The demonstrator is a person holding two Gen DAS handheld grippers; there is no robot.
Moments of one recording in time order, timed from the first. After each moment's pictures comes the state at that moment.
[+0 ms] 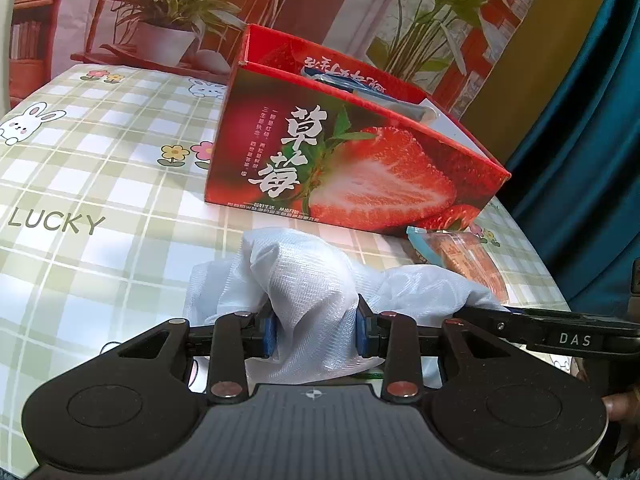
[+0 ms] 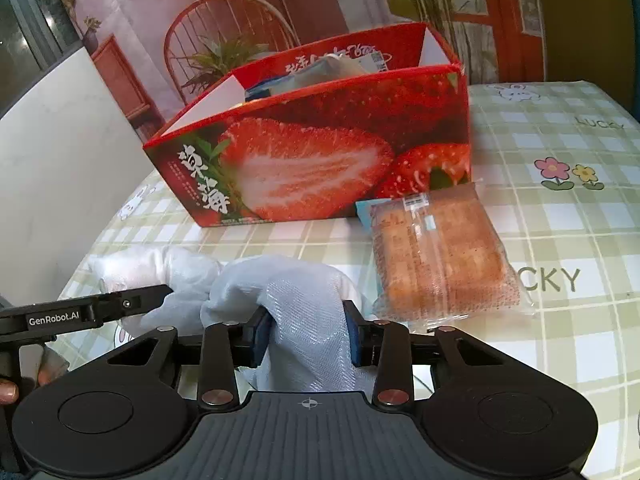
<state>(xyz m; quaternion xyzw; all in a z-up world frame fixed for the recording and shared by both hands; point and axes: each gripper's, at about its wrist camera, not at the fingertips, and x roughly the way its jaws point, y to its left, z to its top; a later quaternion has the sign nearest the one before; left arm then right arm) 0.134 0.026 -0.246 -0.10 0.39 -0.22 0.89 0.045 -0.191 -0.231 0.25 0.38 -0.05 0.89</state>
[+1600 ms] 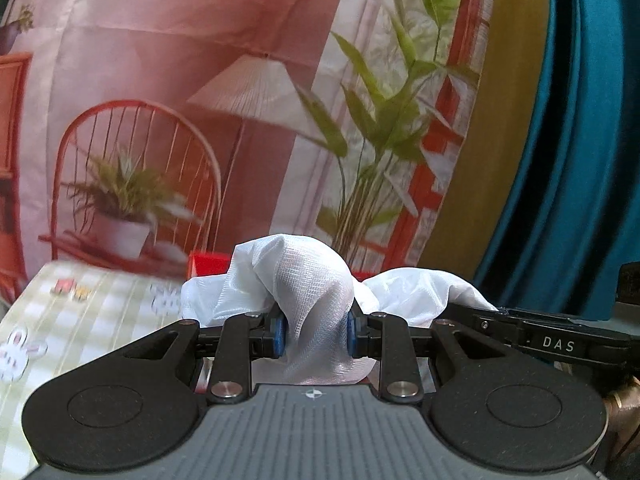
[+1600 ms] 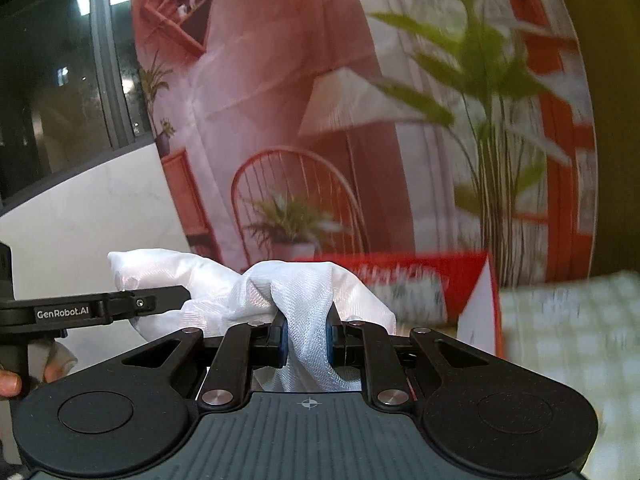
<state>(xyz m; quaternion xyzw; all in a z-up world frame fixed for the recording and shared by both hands) 0.192 -0.004 -0.098 -0.07 0.21 -0.25 0.94 0.100 -0.235 -0.102 0.16 0.18 -0.01 0.97</state>
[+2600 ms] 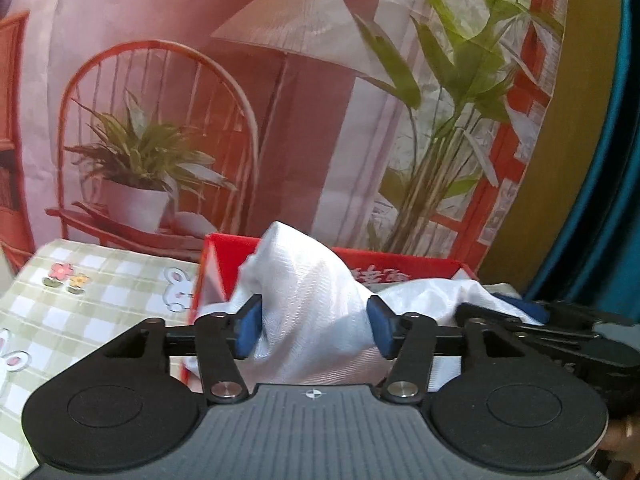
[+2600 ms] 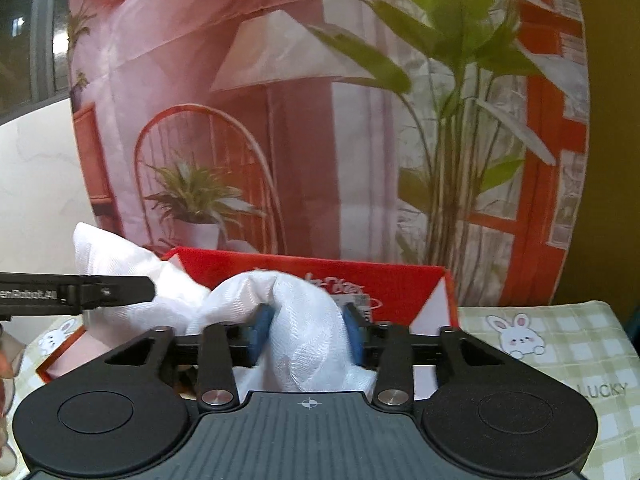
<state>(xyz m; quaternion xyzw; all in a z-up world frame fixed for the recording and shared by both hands) 0.303 -0.030 -0.148 -0.05 0.27 -0.18 0.94 0.215 -0.279 -0.163 0.10 0.24 -0.11 0.96</state>
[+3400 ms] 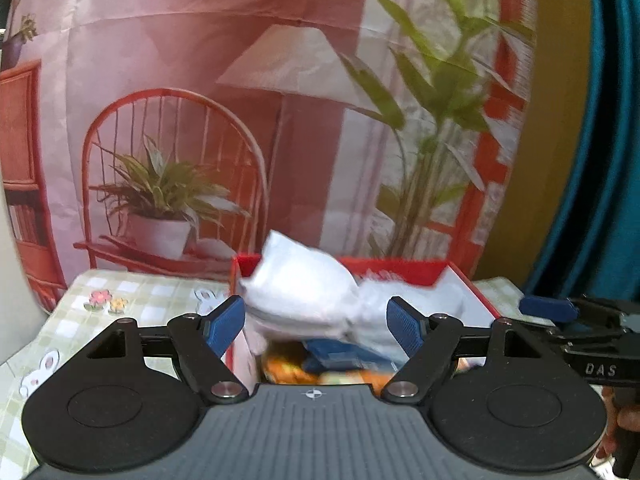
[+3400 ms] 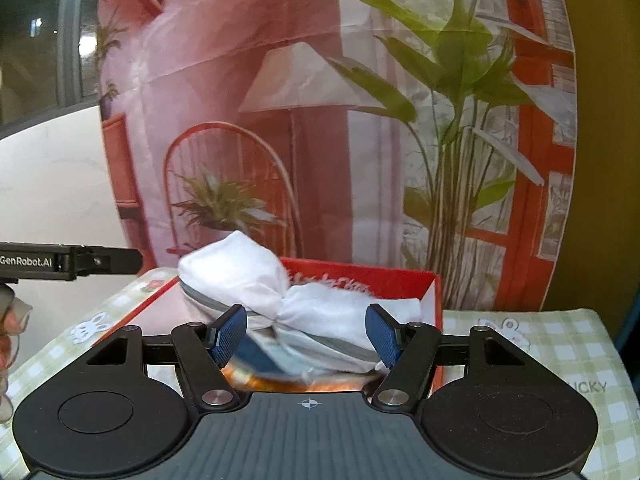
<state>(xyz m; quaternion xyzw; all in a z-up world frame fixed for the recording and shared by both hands) 0.238 -0.021 -0.116 -0.01 0.24 -0.18 0.95 0.150 -0.262 -0.129 0.09 0.22 -0.07 0.97</state>
